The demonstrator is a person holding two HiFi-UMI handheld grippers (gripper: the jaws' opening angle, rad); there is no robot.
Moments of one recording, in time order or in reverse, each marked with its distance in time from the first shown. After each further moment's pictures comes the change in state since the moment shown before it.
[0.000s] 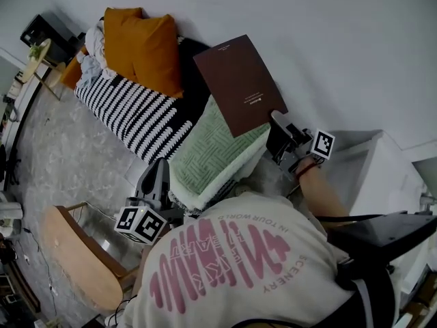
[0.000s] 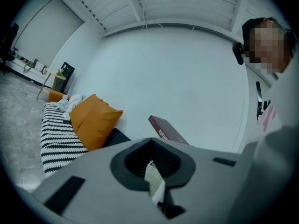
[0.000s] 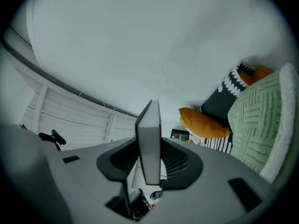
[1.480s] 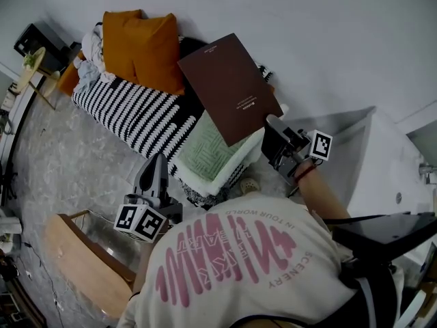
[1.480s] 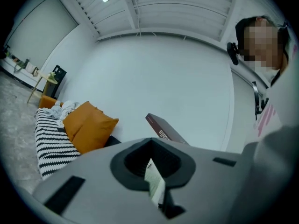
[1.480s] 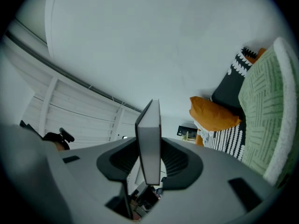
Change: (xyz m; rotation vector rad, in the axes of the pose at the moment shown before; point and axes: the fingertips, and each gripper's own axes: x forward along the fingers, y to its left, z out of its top) left arm -0.065 0.021 0.028 0.042 -0.068 -0.117; right arm 0.010 0.061 -0.104 -0.054 0.026 0.073
